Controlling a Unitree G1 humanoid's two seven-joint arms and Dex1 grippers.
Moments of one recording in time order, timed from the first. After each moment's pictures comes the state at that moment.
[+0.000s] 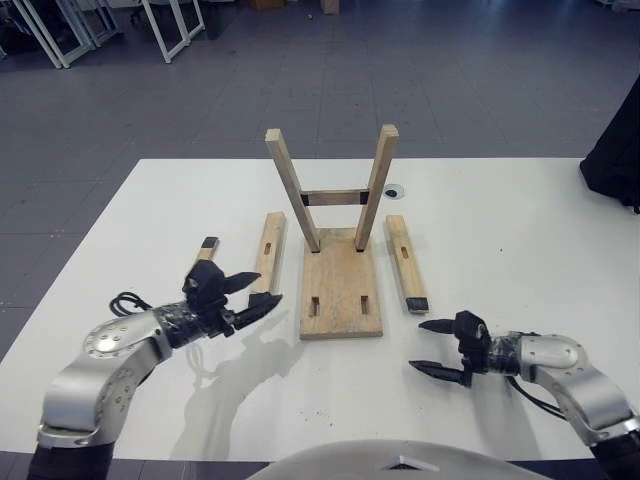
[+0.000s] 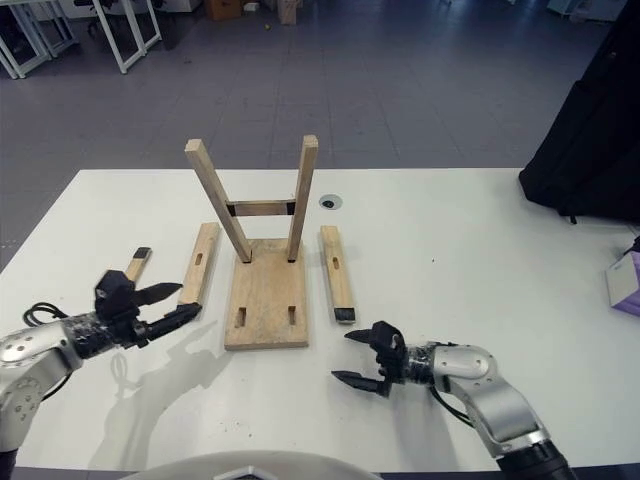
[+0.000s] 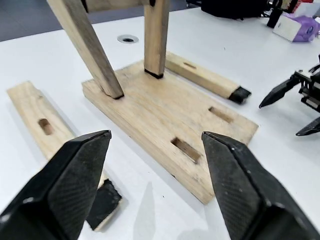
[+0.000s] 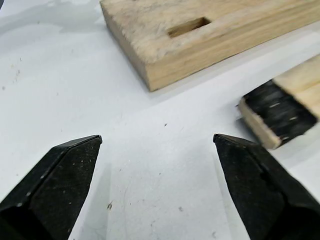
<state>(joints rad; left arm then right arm) 0.22 0.69 0.27 -0.42 -0.63 0.58 -0.77 0.14 -0.71 0.17 -0.26 0.39 0.32 0.98</state>
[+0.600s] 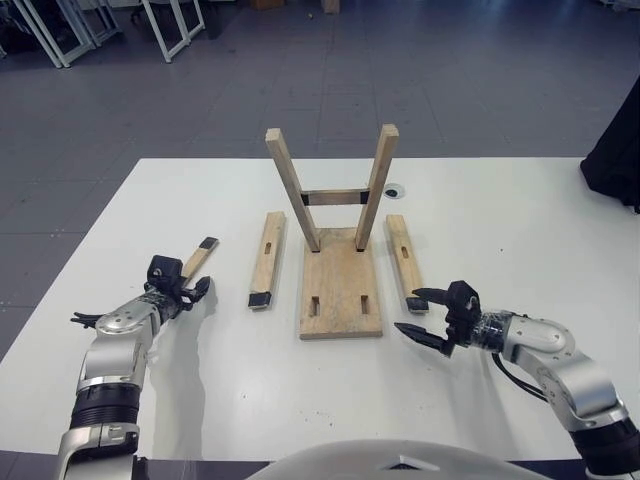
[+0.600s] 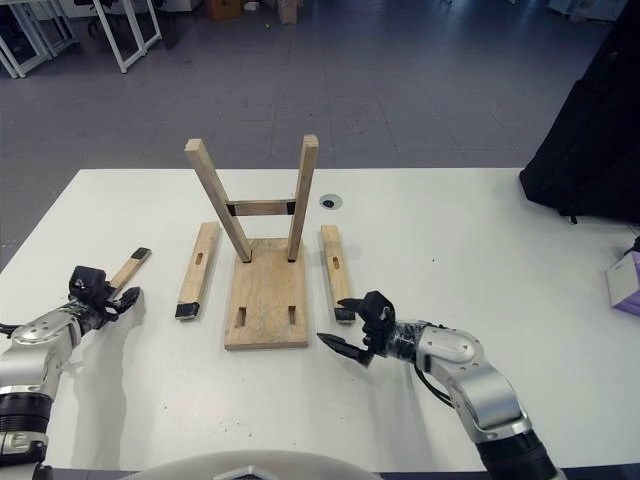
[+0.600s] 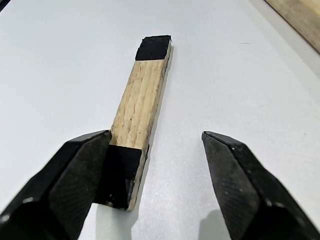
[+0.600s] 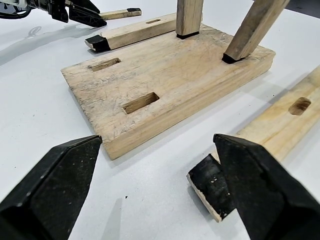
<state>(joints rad) -0.07 0.62 0.19 0.32 -0.19 0.38 -0.41 0.08 -0.60 0.18 -0.31 0.34 0.40 0.80</state>
